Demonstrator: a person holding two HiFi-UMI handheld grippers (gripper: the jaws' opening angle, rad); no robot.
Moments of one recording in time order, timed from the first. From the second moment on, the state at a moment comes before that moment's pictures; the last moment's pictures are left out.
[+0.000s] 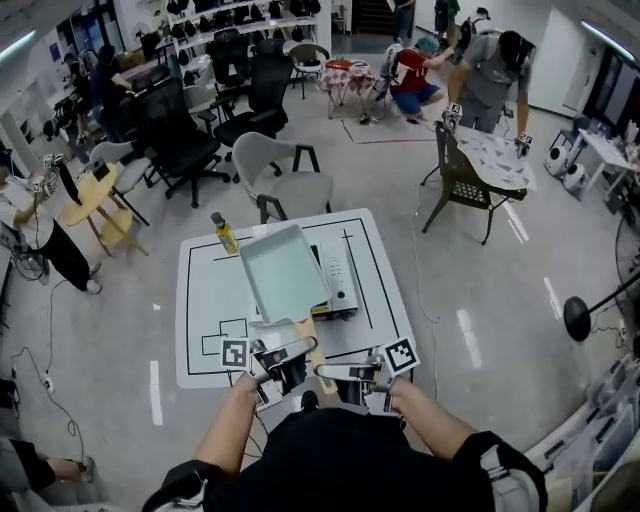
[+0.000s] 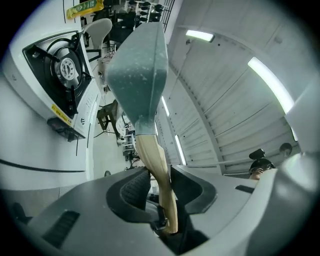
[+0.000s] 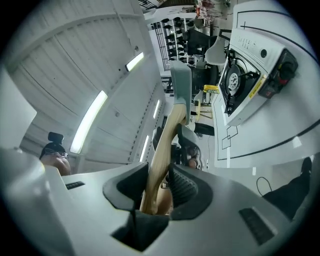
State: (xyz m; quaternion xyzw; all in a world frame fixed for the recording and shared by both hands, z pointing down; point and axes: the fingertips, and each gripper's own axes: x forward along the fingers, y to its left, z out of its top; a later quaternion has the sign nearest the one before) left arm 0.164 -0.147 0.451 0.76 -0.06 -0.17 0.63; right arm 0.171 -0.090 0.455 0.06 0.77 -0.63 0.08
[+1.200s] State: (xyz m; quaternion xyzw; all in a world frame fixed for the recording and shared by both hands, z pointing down) left arm 0.199 -0.008 0.465 0.73 -0.09 -0.18 0.65; right arm 0.210 0.048 0.463 0.08 0.75 -0.66 0.06
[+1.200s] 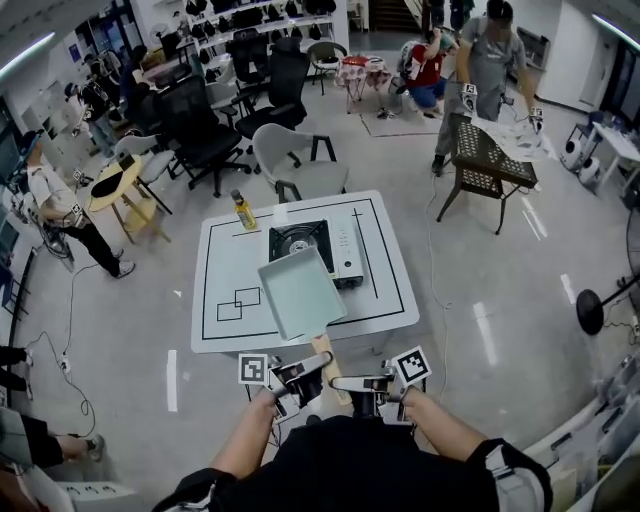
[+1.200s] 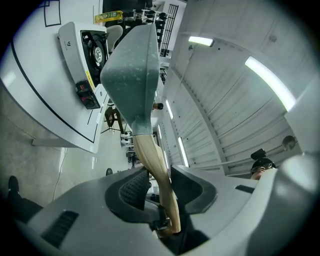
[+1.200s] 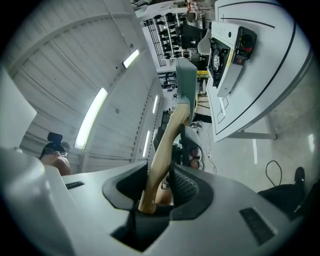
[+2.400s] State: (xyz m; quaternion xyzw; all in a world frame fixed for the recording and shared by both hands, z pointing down) left arm 0.169 -0.007 0.451 0.74 -0.06 -0.18 0.65; right arm 0.176 0.049 0.449 0.07 0.75 -0.65 0.09
